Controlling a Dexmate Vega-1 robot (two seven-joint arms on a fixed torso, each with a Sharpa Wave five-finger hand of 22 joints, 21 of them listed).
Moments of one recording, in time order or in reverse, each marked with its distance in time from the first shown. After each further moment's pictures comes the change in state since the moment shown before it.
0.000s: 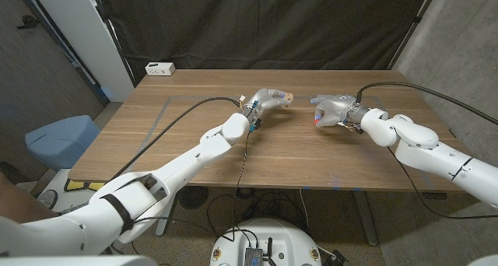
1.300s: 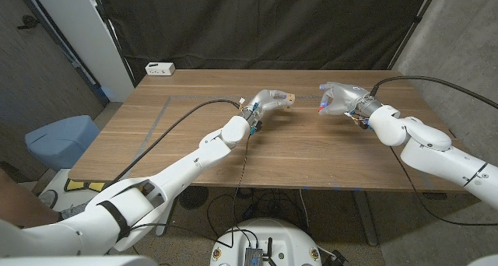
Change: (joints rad) left arm 0.036 0.009 -0.010 -0.038 -0.002 -0.032 -0.002; left_hand -0.008 0.008 -0.003 -0.003 0.001 0.000 0.000 -0.002 0.000 0.003 -0.004 -0.008 0.000 0.000 0.000 0.000 0.000 0.000 0.000 0.000 0.000; right arm -0.130 -0.015 0.148 -0.125 0.205 -0.114 -0.153; right_hand 0.009 0.009 0.006 -0.002 -0.006 0.036 0.014 0.038 0.019 0.034 0.019 0.004 0.000 0.019 -0.002 0.000 0.000 0.032 -0.004 0.000 0.000
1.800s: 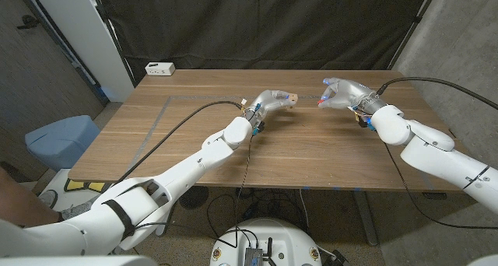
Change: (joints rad) left arm -0.009 -0.034 0.002 0.051 -0.014 -0.043 -0.006; left_hand 0.000 0.000 0.000 0.000 0.003 0.000 0.000 -0.002 -0.001 0.000 0.000 -0.006 0.000 0.000 0.000 0.000 0.000 0.000 0.000 0.000 0.000; right arm -0.037 0.043 0.065 -0.003 0.173 0.007 -0.076; right_hand 0.004 0.004 0.000 0.000 -0.002 0.009 0.009 0.007 0.000 0.011 0.011 0.000 0.000 0.009 0.001 0.000 -0.002 0.009 -0.002 0.000 0.000
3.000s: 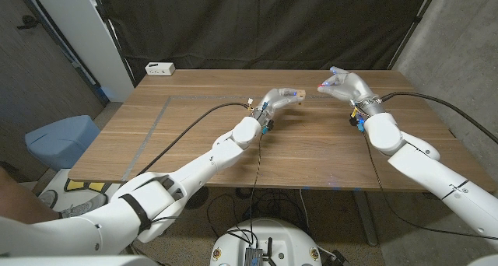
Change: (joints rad) left arm -0.029 -0.104 0.002 0.128 -0.064 -0.081 -0.010; left_hand -0.001 0.001 -0.009 -0.001 -0.004 0.000 0.000 0.000 0.001 0.005 0.002 -0.004 0.006 0.005 -0.005 0.000 0.000 0.013 -0.013 0.009 0.005; right arm -0.048 0.179 0.051 0.065 0.224 0.139 -0.260; right_hand 0.008 0.008 -0.011 0.003 -0.012 0.007 0.021 -0.001 -0.031 0.018 0.018 -0.001 0.000 0.012 0.002 0.000 -0.003 0.010 0.000 -0.007 0.000
